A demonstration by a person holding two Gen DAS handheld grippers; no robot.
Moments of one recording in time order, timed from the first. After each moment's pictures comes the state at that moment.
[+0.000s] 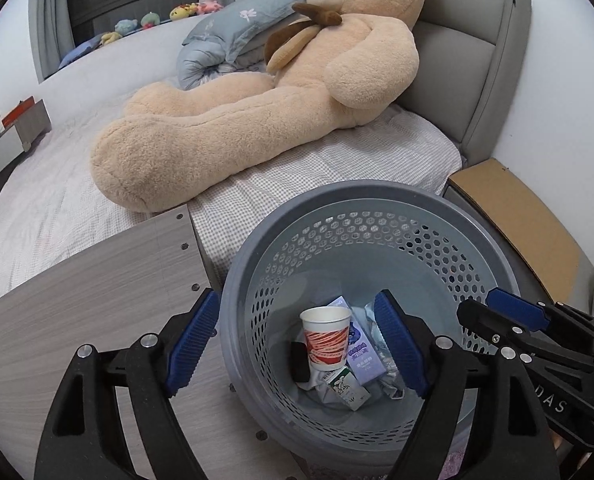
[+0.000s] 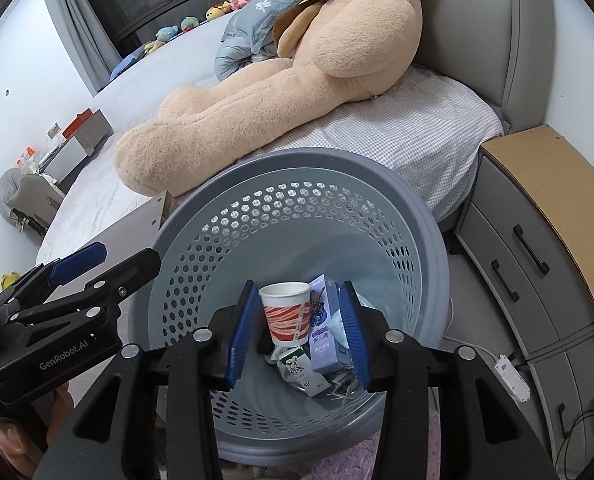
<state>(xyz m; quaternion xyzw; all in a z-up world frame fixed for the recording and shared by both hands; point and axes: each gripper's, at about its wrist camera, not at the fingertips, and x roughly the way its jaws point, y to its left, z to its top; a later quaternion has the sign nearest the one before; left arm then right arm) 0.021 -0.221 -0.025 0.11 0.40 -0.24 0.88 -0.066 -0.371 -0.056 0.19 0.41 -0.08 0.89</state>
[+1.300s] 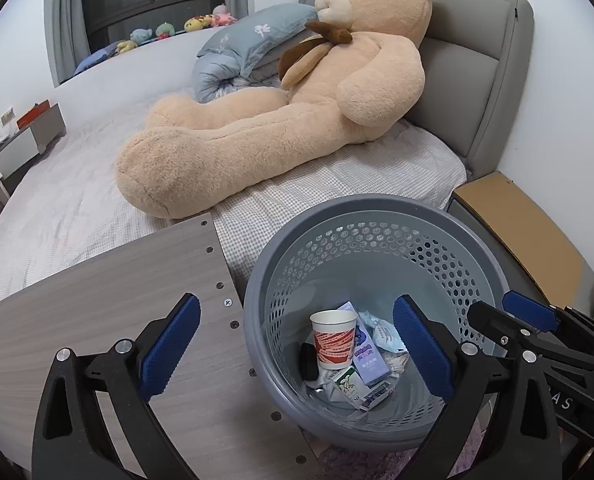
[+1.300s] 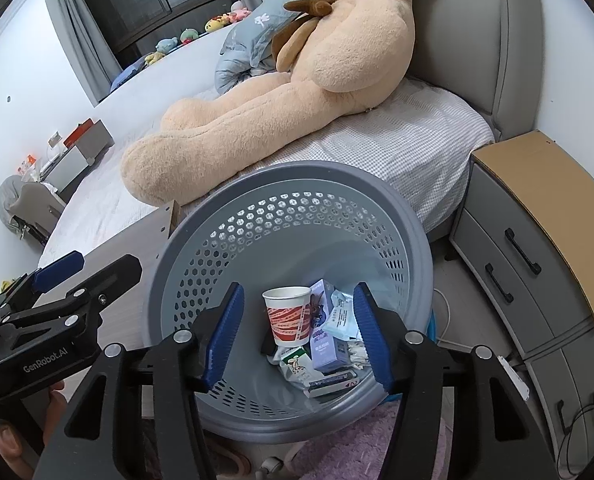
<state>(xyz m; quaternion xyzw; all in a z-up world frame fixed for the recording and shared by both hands) 0.004 -0.204 -0.006 0.11 0.38 -0.23 0.89 -0.085 -0.367 -0.040 0.19 0.38 -0.09 0.90</state>
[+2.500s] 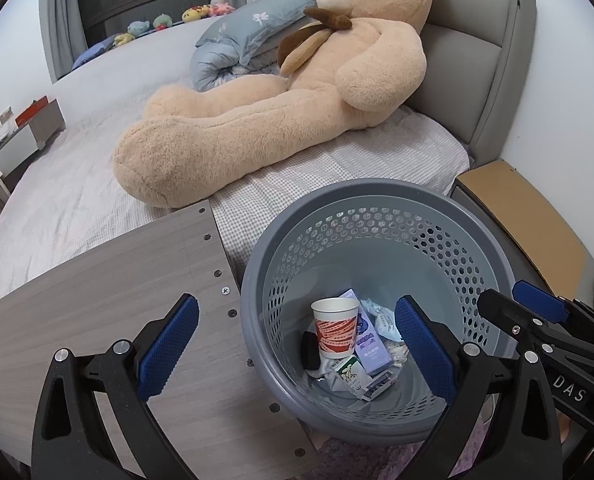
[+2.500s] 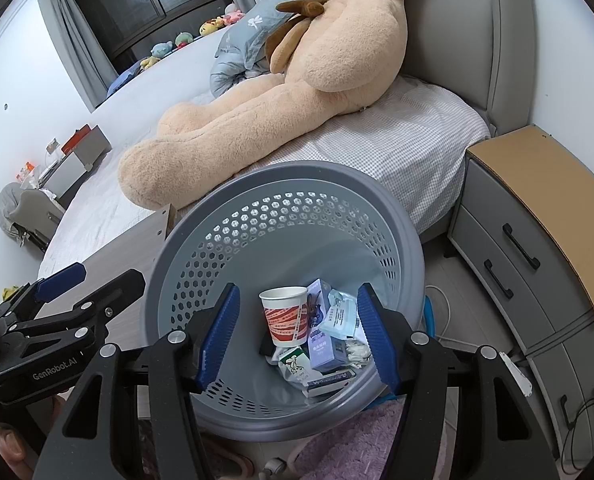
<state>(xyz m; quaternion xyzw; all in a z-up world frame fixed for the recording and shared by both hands) 0.003 -0.209 -0.013 0.12 0.40 -0.22 0.88 -0.091 -0.374 -0.042 0.20 0.38 -0.10 0.90</state>
